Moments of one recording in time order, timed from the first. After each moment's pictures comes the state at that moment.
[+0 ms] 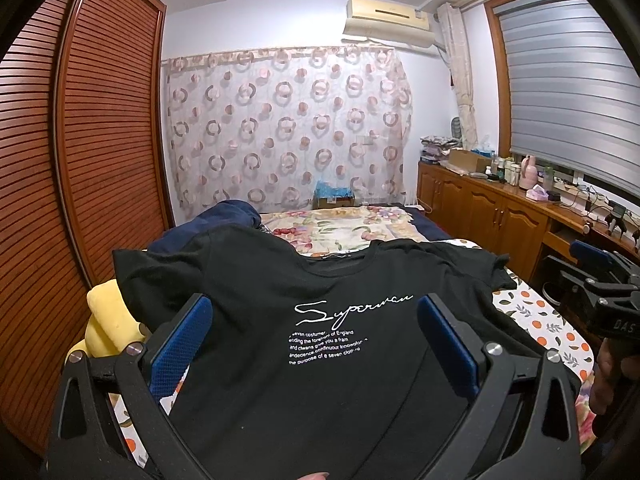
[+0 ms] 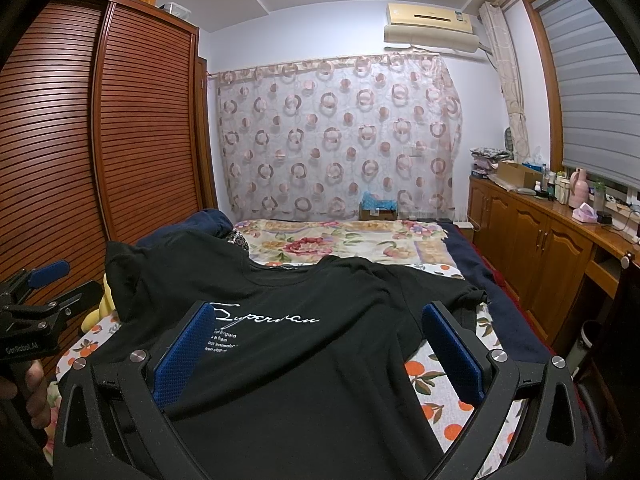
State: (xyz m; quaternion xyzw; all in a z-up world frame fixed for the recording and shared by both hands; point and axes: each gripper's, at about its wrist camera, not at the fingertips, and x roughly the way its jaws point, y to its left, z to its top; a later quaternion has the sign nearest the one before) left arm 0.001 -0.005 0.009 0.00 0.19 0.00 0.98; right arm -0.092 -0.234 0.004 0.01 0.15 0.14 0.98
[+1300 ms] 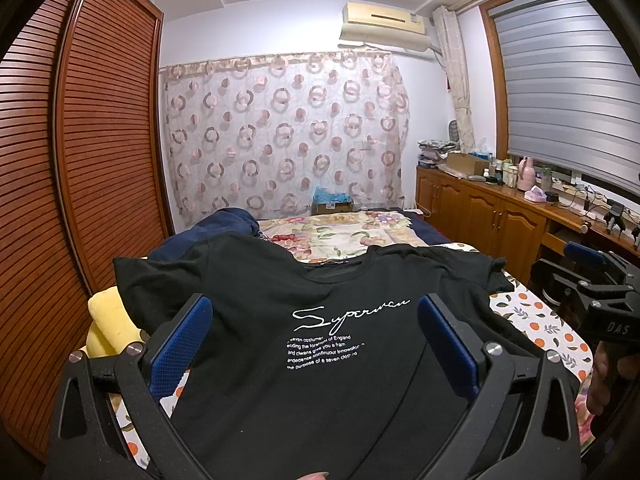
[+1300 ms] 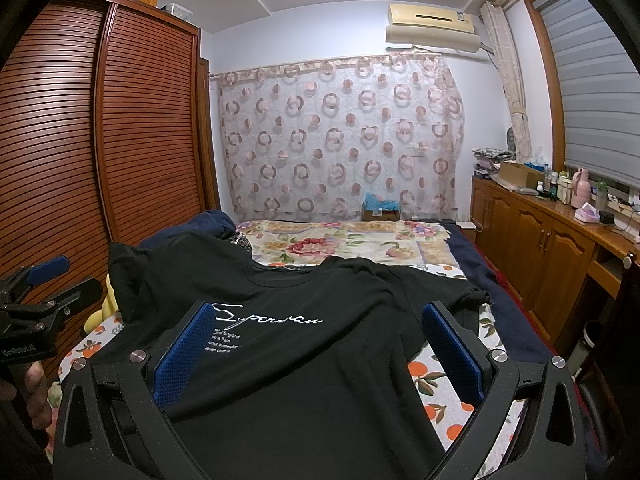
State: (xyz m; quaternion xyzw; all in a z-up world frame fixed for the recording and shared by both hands) left arm -0.005 -0.007 0.018 0.01 0.18 0.00 0.98; right arm -0.093 -0.235 0.006 0.01 0.15 0.14 0.98
